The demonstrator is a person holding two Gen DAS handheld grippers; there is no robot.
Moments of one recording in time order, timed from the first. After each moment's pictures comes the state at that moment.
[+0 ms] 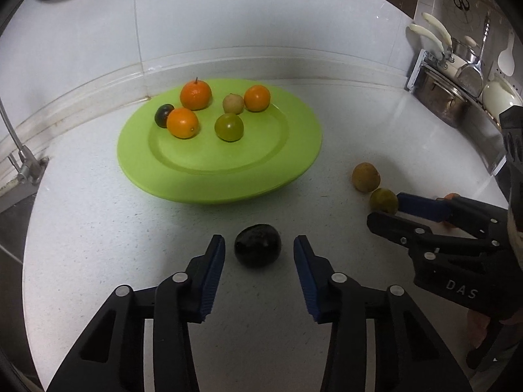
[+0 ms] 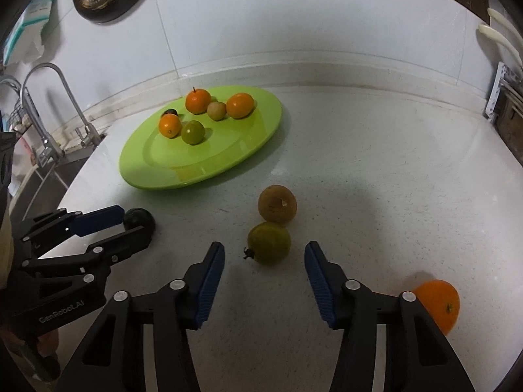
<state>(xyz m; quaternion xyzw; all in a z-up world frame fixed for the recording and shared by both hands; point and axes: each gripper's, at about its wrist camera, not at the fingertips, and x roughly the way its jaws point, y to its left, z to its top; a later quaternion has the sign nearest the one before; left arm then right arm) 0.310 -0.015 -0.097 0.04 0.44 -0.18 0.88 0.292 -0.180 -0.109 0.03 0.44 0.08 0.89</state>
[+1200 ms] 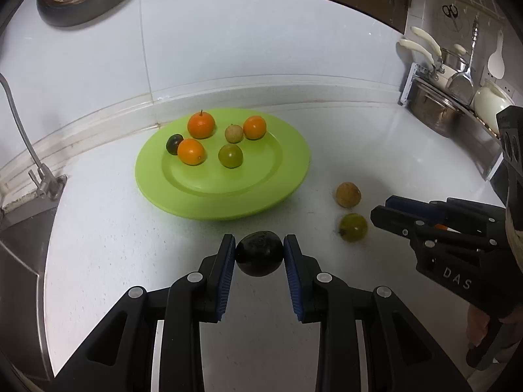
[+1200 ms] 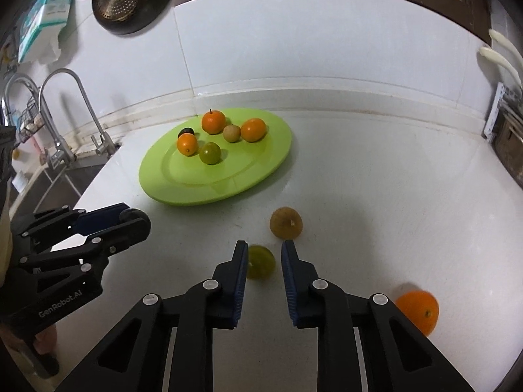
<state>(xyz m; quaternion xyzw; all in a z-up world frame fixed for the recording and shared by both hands) 0.287 -0.013 -0.064 0.05 0.40 -0.17 0.90 0.273 -0.179 -0.083 0.02 0.40 0.09 0.91</state>
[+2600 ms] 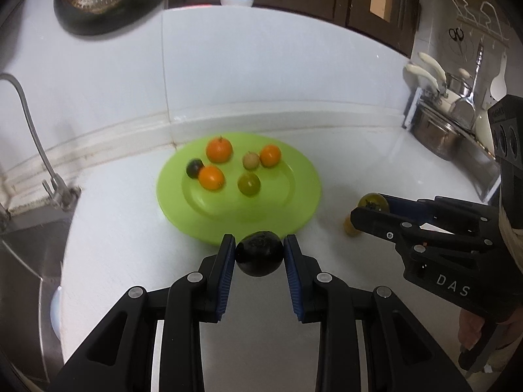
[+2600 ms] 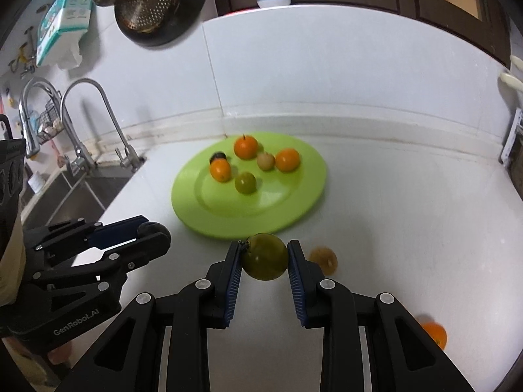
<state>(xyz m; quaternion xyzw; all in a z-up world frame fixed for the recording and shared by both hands) 0.297 0.008 -0.034 0.03 0.37 -0.16 0.92 0.289 -0.150 -0.051 0.02 0.37 0.14 0.92</state>
